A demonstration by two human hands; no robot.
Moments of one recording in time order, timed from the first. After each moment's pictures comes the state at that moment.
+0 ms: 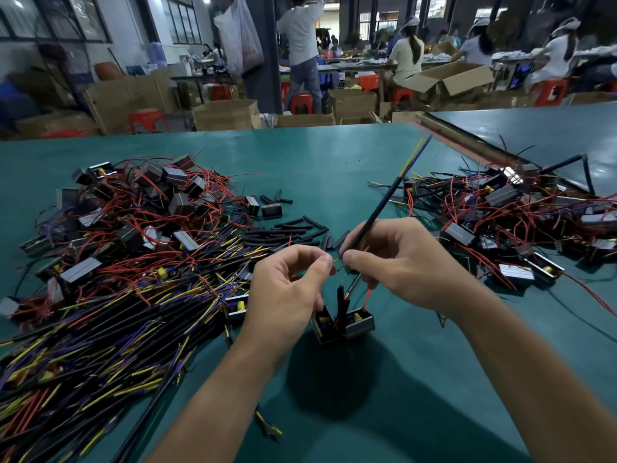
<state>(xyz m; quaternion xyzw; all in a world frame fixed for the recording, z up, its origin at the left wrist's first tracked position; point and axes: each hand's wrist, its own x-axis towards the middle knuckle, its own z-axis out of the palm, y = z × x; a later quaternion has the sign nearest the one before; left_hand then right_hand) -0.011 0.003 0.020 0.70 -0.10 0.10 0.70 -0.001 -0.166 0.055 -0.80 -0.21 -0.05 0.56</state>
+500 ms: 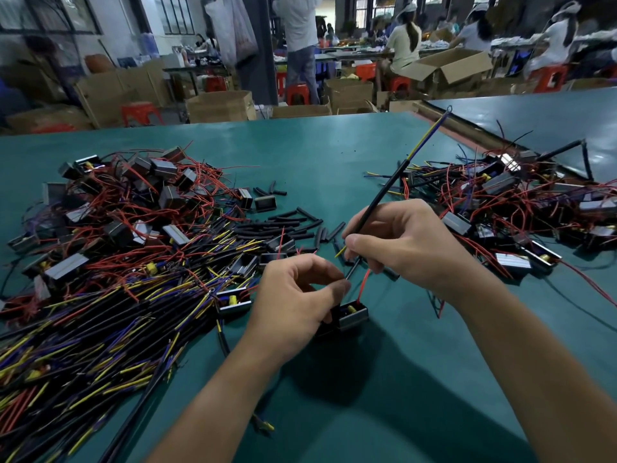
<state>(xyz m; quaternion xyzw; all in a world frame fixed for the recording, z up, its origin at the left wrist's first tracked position) -0.013 -0.007 0.013 0.75 -0.10 0.03 0.65 0.000 -0.171 0.061 -0.77 -0.16 -0.05 0.62</state>
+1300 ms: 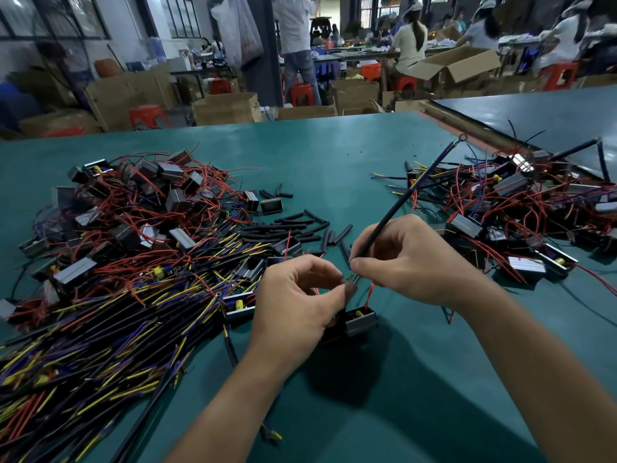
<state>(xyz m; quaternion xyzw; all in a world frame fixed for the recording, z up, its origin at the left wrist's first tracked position) -0.014 -0.003 0.010 0.76 -0.10 0.09 0.64 0.011 -0.175 0.045 -0.85 -0.18 -0.04 0.49</state>
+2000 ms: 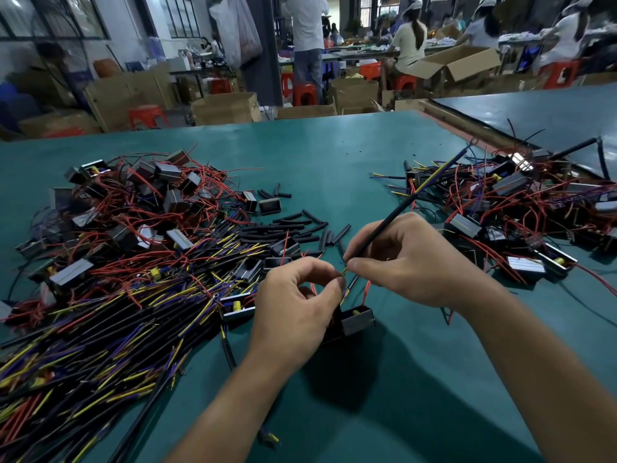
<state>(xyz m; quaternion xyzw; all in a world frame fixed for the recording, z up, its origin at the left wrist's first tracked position) -0.011 -0.004 0.004 0.80 -0.10 0.12 0.58 0.011 -0.177 0.046 -0.84 -0.22 -0.05 0.49</state>
